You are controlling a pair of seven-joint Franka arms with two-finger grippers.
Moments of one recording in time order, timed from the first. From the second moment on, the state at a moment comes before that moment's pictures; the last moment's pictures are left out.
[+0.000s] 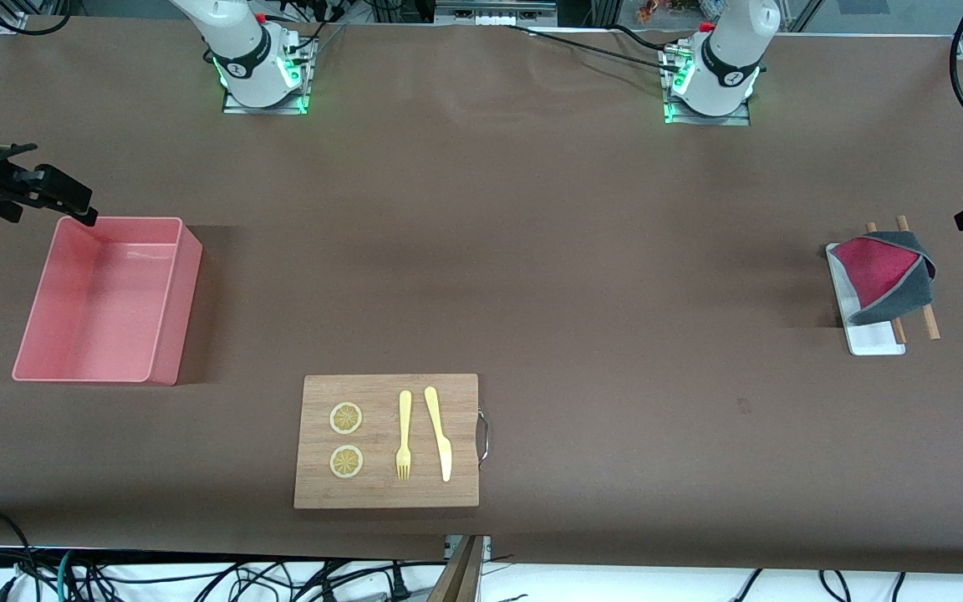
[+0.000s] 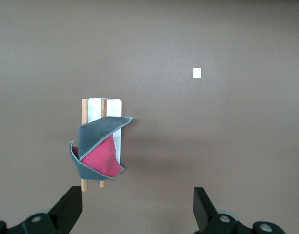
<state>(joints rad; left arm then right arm) -0.03 0.08 0.22 -1.49 0.01 1.55 0.10 -0.01 0.07 0.04 -1.51 -0.01 1.58 0.07</state>
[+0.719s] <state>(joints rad) -0.03 0.08 0.22 -1.49 0.01 1.55 0.10 -0.01 0.07 0.04 -1.51 -0.01 1.60 0.07</state>
